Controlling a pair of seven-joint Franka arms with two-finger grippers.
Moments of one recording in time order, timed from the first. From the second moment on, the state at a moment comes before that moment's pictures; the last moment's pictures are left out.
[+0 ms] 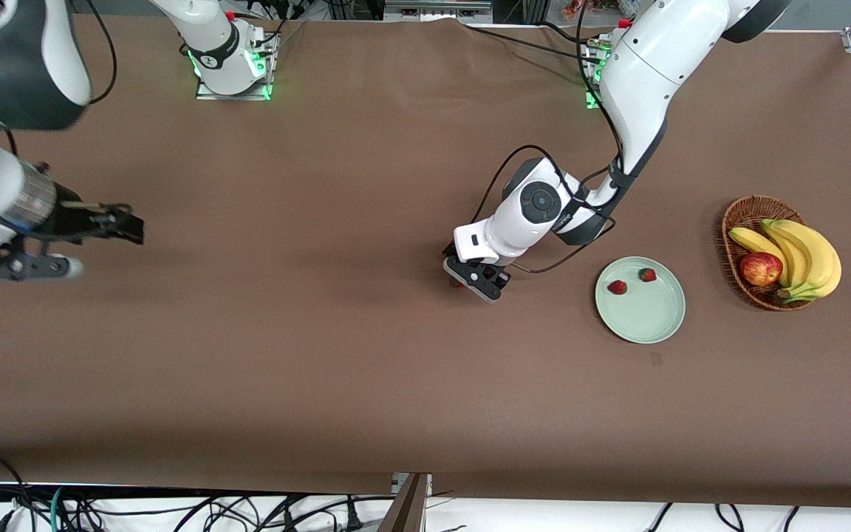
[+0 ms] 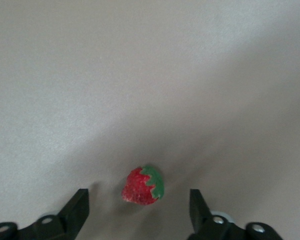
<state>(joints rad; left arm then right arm) -0.27 0.74 -0.38 -1.79 0.04 2.70 0.01 0.03 0.21 0.05 -1.48 -0.06 1.60 0.05</state>
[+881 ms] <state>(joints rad) -0.27 0.77 -0.36 -1.75 0.04 2.70 0.00 0.02 0.06 -0.02 -1.51 -0.06 1.46 -0.01</state>
